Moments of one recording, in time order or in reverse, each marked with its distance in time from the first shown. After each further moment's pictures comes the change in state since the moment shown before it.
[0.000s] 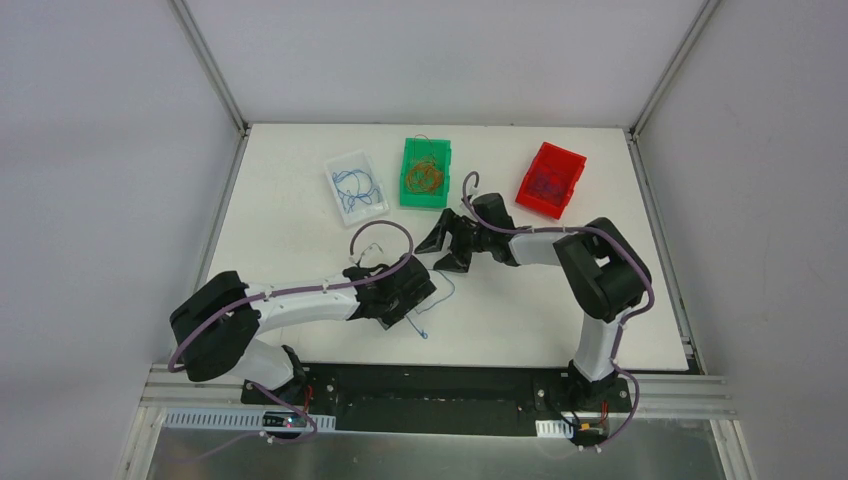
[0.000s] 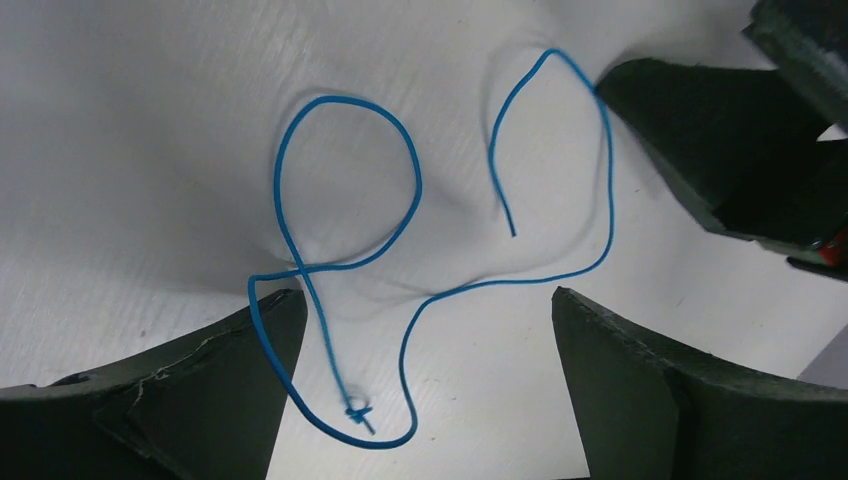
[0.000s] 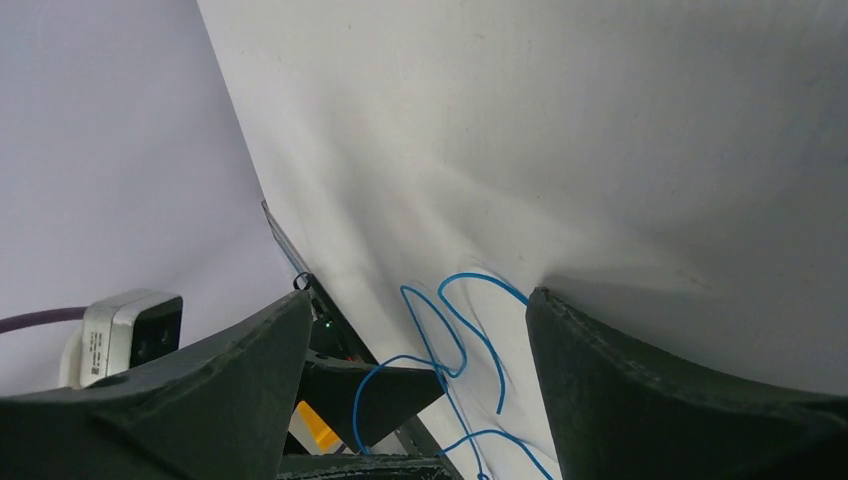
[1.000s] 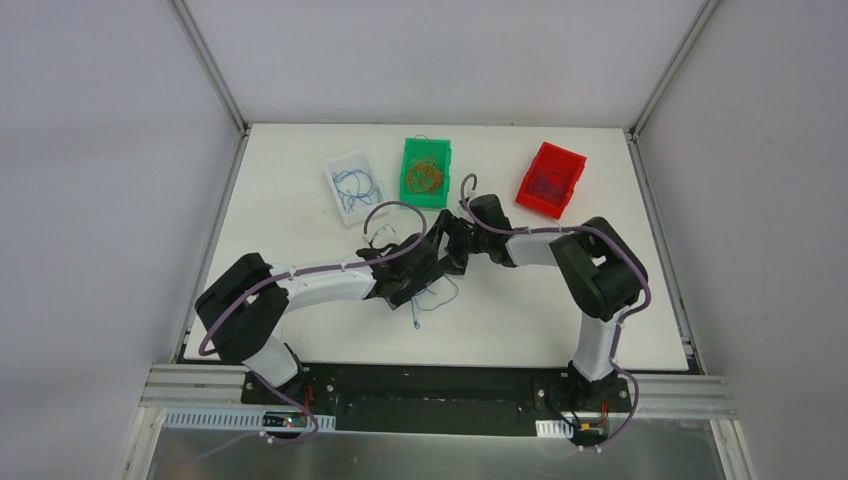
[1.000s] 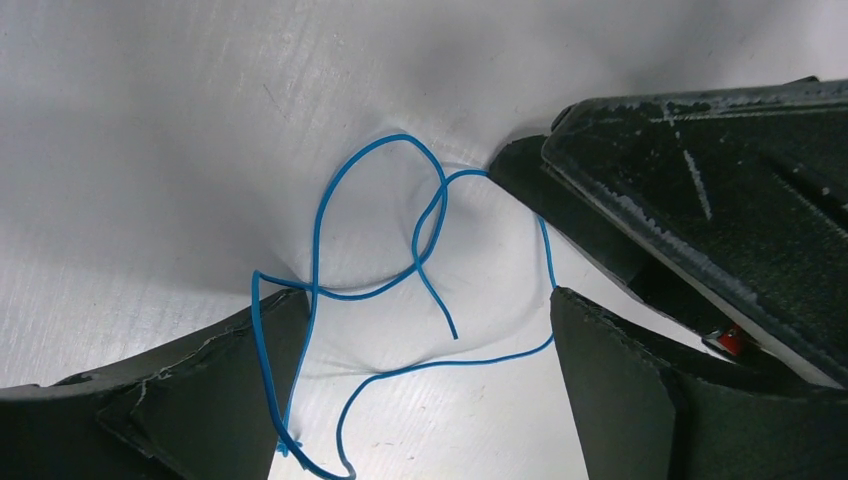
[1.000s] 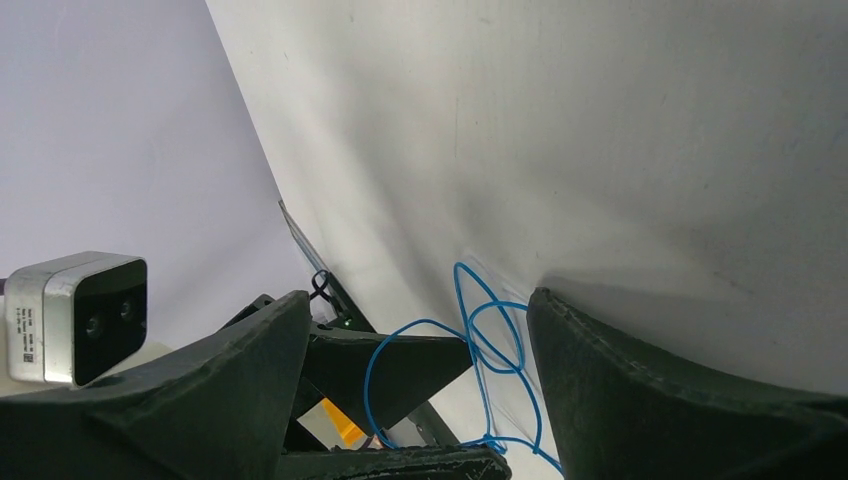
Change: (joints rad) left arm 0.102 0.151 0.127 0.081 0.050 0.156; right arm 0.026 0.022 0.005 0.029 -0.017 0.077
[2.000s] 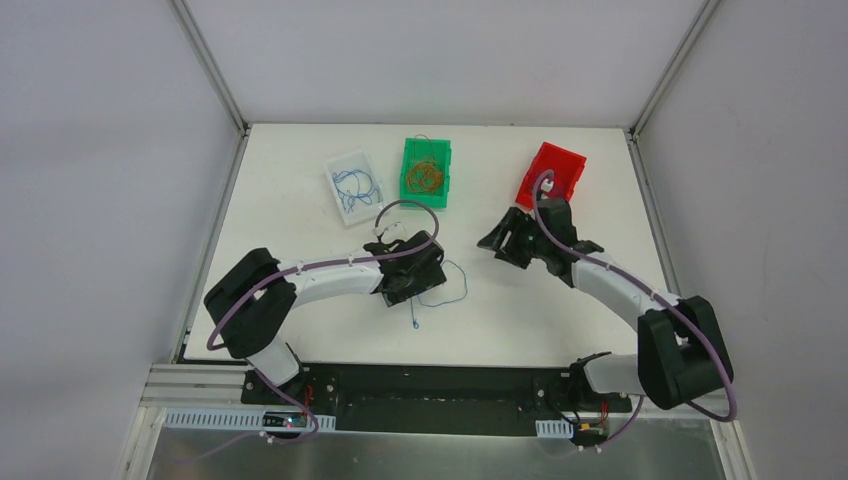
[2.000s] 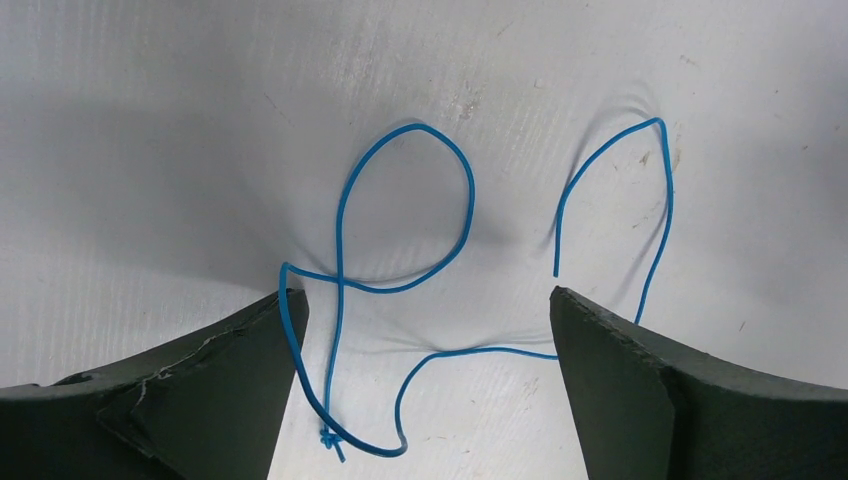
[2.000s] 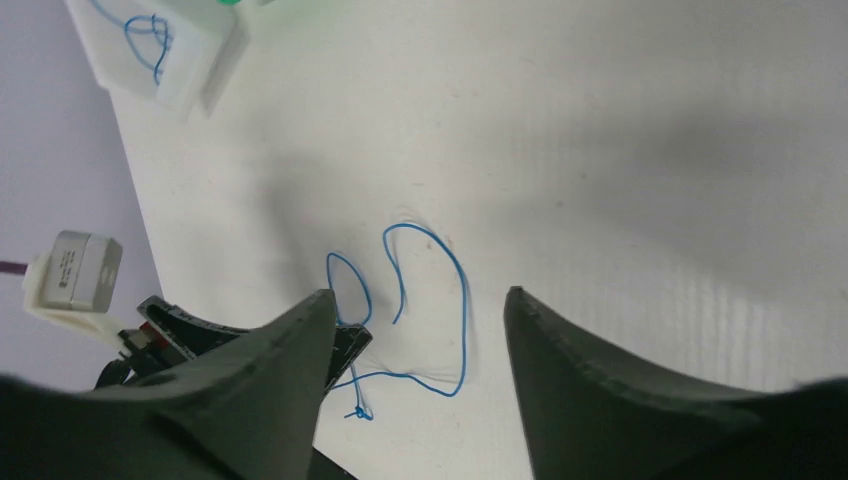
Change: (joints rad) left arm 0.000 0.042 0.067 -0.103 -0.004 0.159; right arm -0.210 -0.535 -0.197 -0.327 0.317 -0.270
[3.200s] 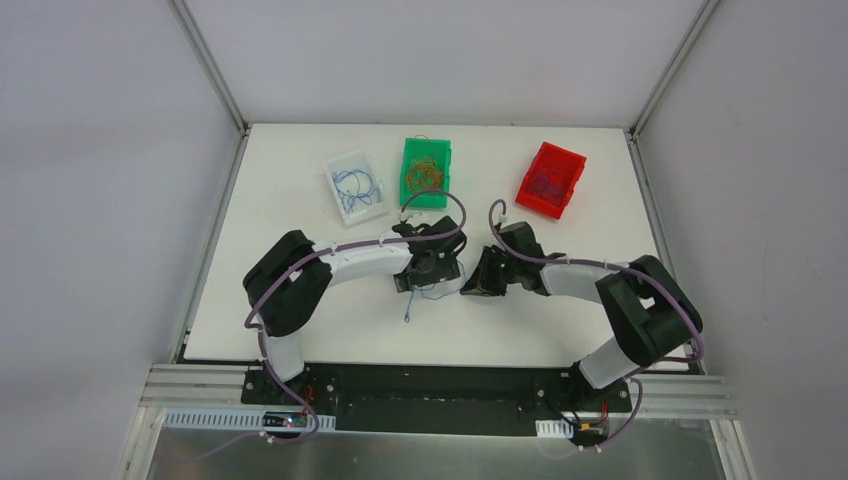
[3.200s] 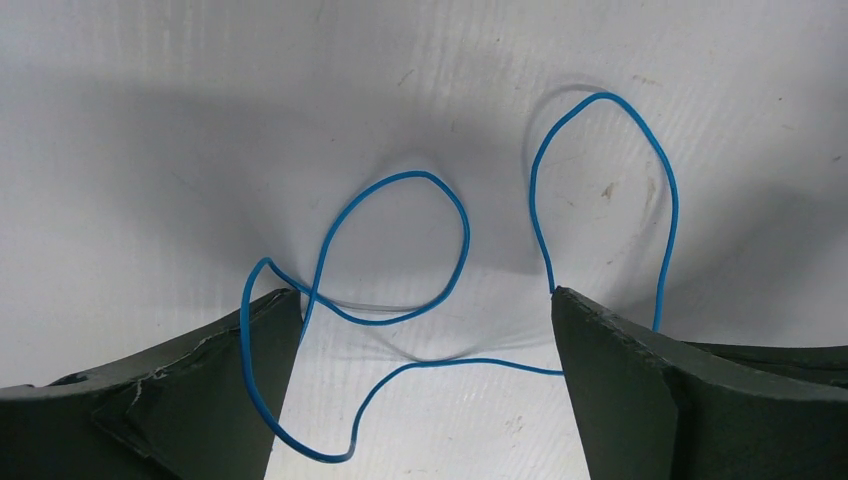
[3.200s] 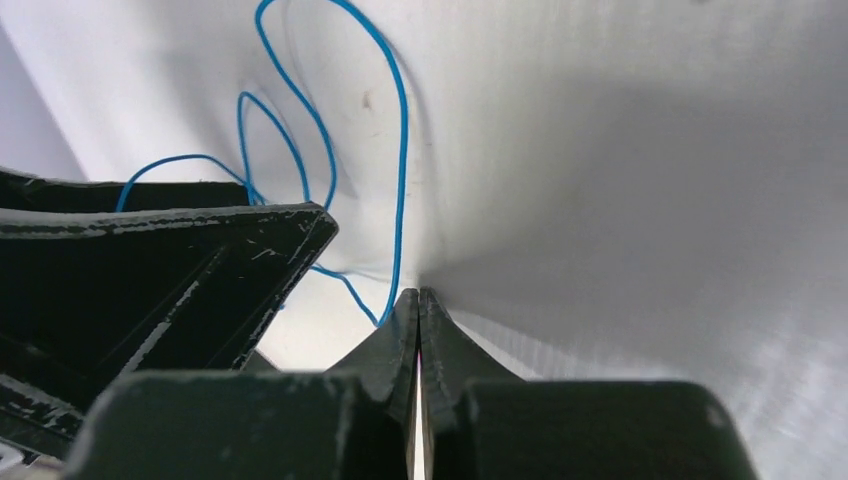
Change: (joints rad) left arm -0.002 0.211 0.264 -0.157 0.007 0.140; right arm 0.150 0.214 -0.123 0.126 -0.149 0.010
